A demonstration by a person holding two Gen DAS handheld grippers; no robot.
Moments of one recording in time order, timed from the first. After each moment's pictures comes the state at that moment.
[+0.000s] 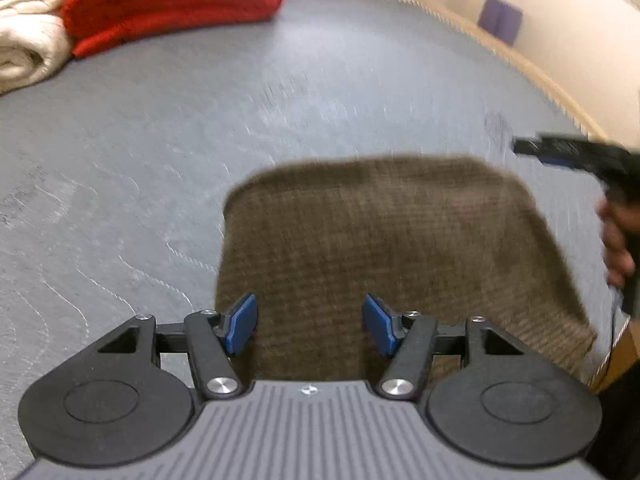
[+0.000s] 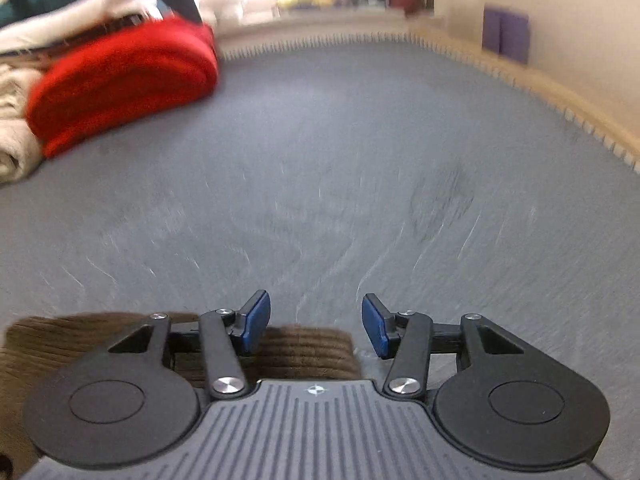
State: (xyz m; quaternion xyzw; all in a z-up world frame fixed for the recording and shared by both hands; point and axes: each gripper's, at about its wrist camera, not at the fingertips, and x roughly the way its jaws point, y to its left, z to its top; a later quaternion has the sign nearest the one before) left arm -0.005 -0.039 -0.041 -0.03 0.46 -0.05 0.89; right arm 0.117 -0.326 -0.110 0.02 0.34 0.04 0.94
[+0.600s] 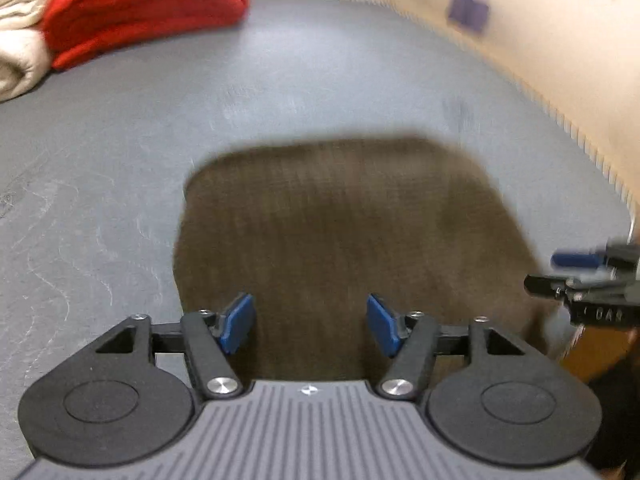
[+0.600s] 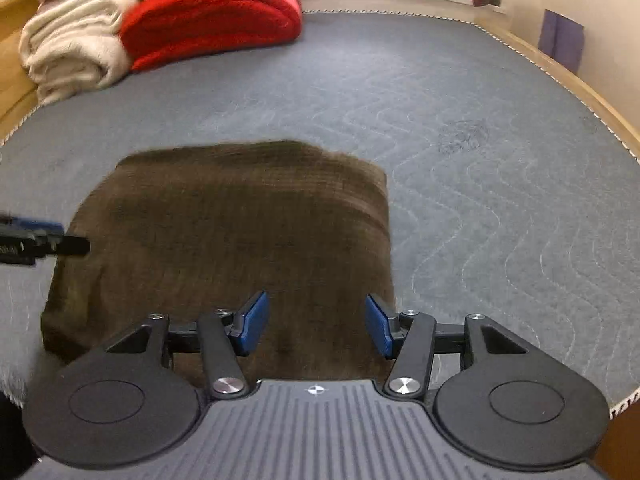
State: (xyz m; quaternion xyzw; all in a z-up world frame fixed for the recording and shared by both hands) left arm -0.044 -0.076 -0.046 0.03 0.49 -0.09 0.87; right arm -0.027 -0.326 -0.114 -0.05 0.44 0.12 0.89
